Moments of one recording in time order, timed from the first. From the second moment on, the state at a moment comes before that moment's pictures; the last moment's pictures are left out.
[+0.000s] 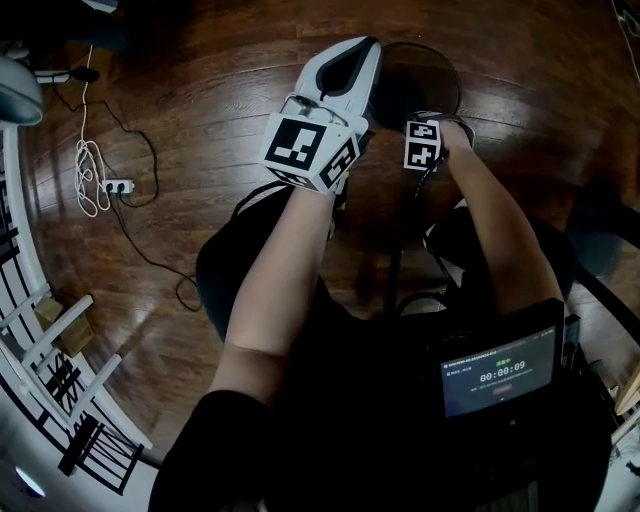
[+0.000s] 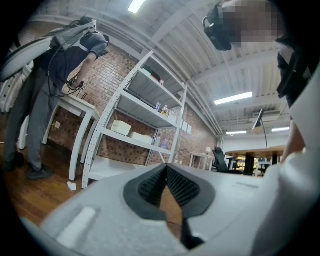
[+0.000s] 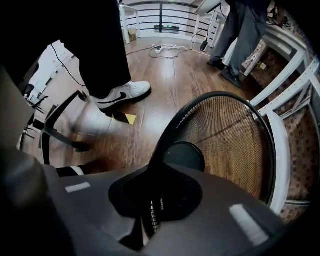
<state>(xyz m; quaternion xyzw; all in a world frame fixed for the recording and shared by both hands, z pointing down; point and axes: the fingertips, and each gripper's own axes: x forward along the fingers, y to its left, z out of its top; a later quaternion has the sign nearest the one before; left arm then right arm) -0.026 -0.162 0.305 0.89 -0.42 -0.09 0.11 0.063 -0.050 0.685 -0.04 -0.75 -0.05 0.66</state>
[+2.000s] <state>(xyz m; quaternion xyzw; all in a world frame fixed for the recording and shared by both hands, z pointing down) 0.064 -0.048 0.283 0.94 -0.34 -0.02 0.05 0.083 -0.053 0.271 0.28 -0.96 0.03 0.00</state>
